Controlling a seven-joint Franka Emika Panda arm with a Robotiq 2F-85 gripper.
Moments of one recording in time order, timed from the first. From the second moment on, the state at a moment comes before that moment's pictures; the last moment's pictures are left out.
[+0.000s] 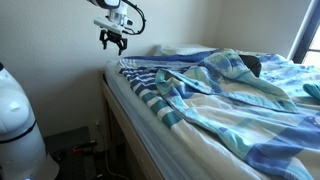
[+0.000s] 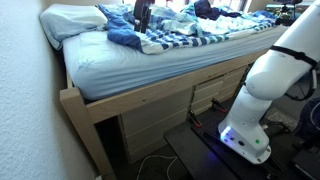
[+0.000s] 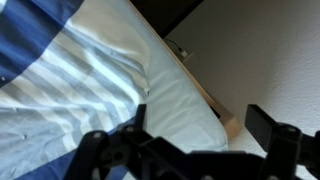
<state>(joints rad) 0.30 -0.29 0.16 -2.05 0.39 1.80 -0.49</state>
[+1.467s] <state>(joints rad) 0.19 -0.38 0.14 -1.90 0.07 1.80 -0.26</state>
